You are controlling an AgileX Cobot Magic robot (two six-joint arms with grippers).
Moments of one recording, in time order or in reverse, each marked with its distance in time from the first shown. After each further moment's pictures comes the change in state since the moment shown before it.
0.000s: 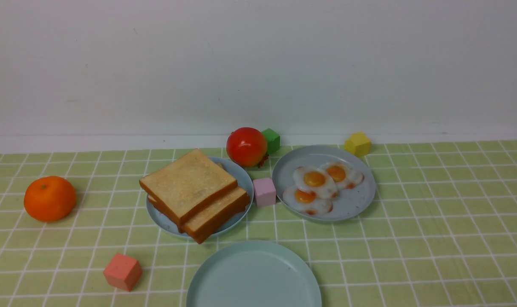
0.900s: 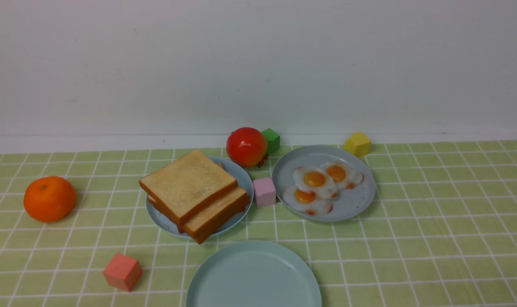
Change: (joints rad) right arm 0.000 0.000 0.011 -0.003 -0.191 0.000; left arm 0.000 0.000 0.000 0.028 -0.250 0.000
